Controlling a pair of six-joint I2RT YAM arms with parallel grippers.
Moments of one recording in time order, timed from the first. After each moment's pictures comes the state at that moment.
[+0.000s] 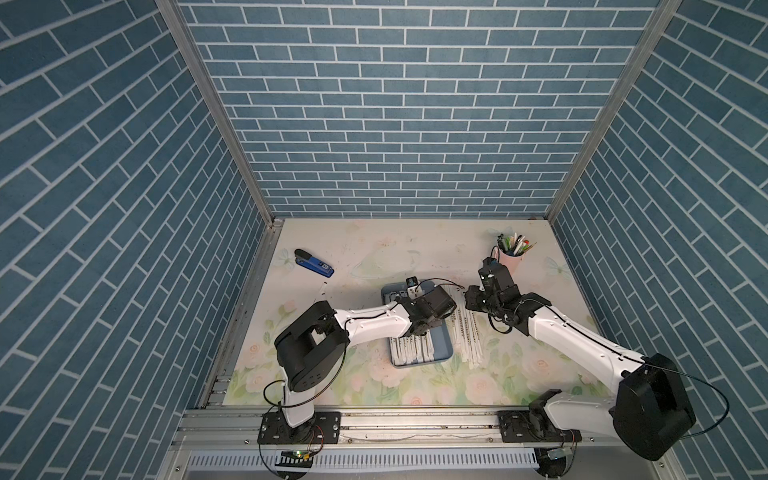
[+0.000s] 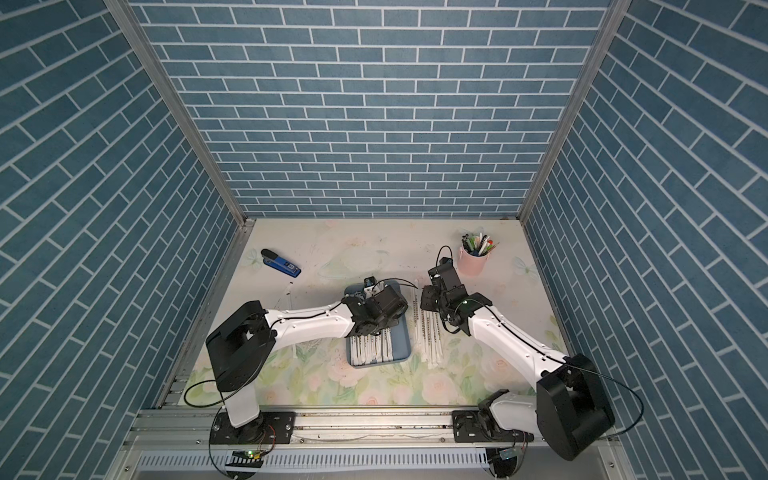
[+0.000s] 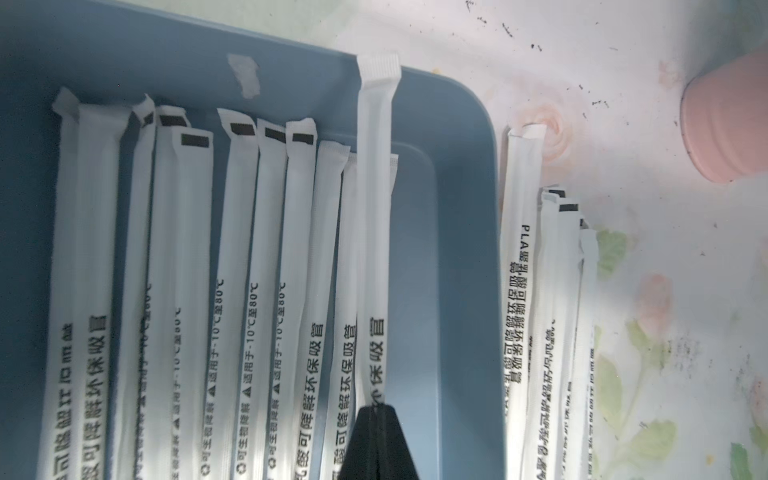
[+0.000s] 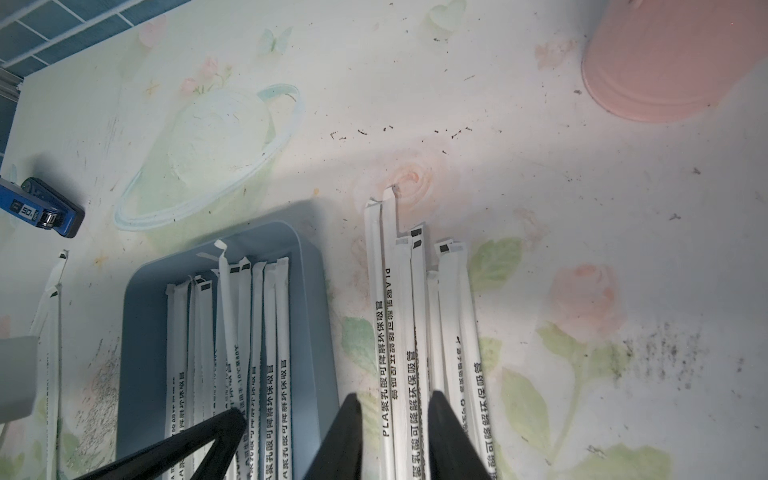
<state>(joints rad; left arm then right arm) -1.00 1.87 1.22 -0.42 -0.33 -1.14 0.56 1.27 0.82 -0.40 0.09 0.57</state>
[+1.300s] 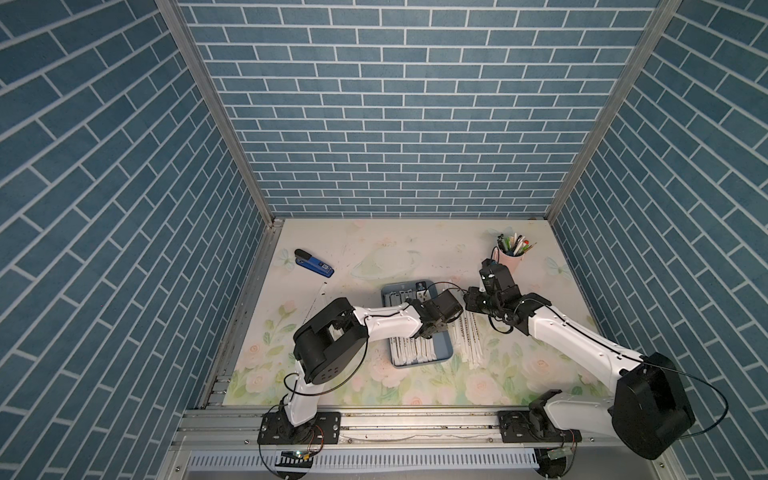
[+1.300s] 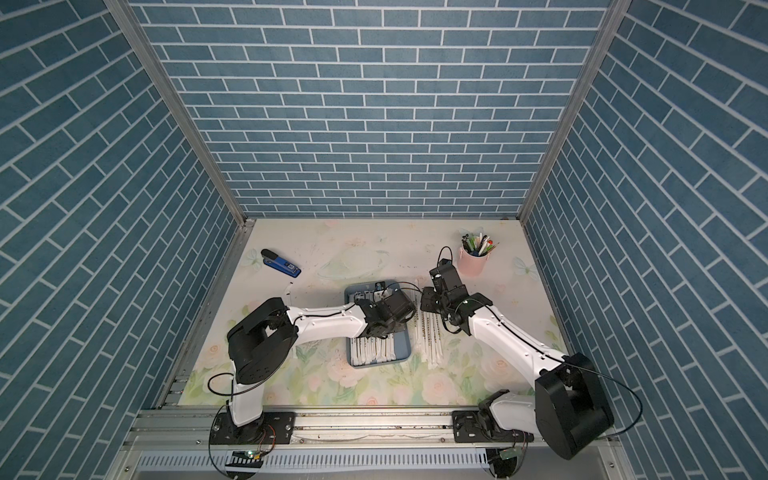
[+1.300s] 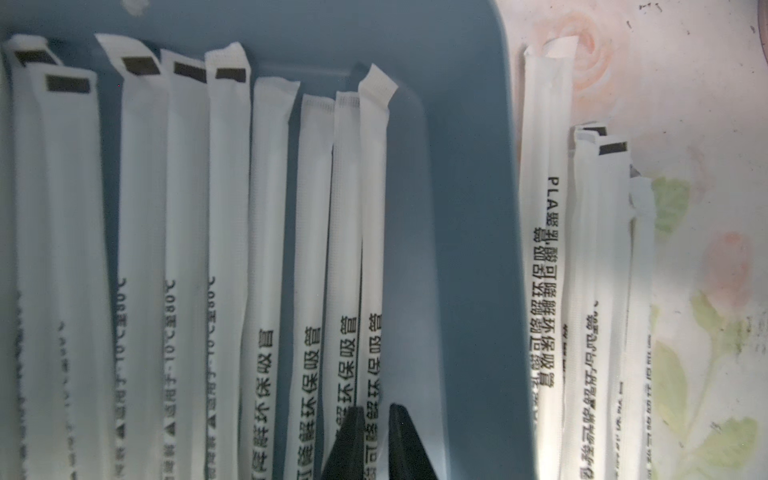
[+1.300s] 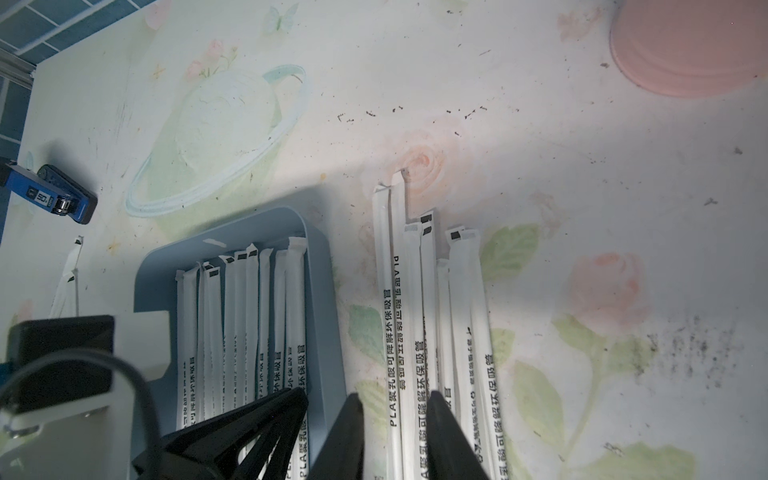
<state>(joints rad) -1.02 1.97 1.28 -0.42 -0.31 -1.08 0.55 1.28 0.81 -0.39 0.03 0.57</state>
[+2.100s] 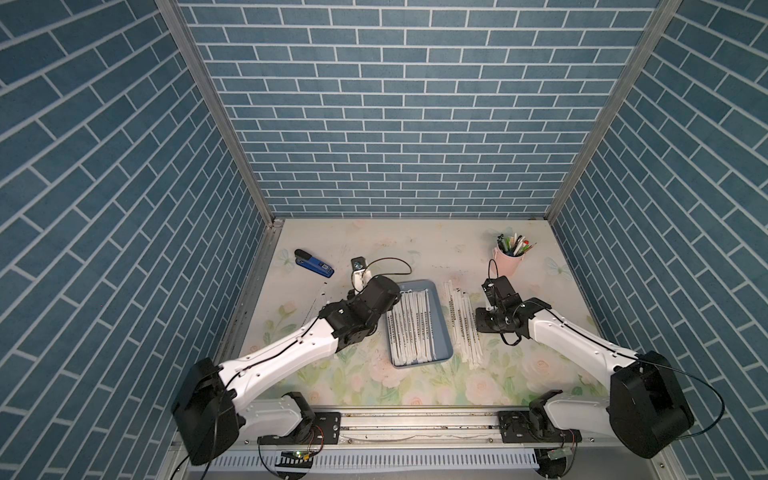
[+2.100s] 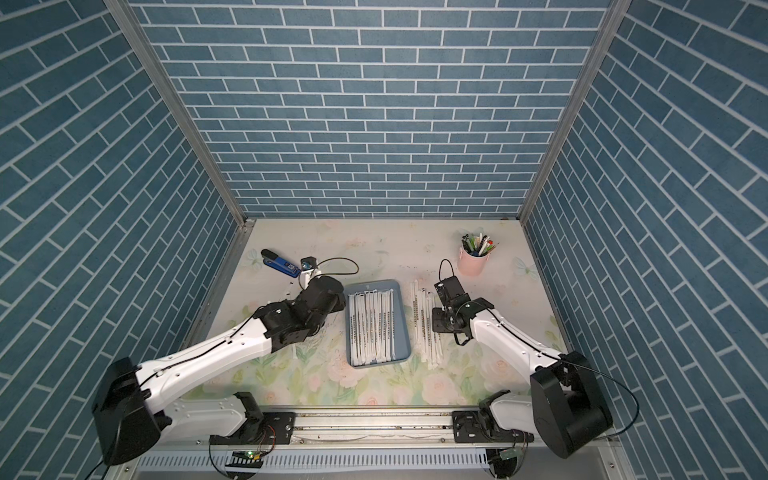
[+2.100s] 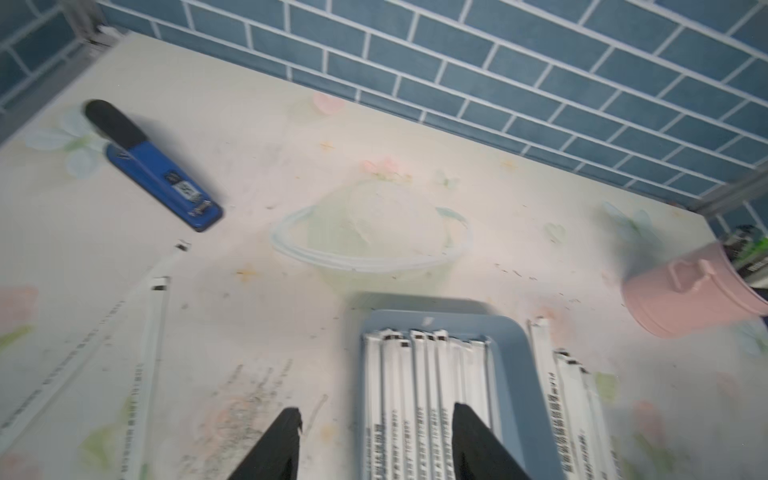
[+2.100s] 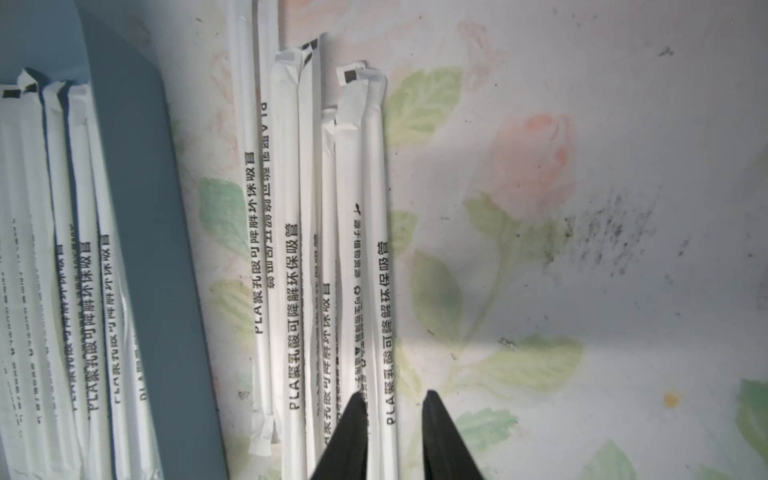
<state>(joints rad) -0.82 1.19 0.87 -0.43 -0.63 -0.81 0.50 1.29 0.74 -0.60 0.04 0.41</state>
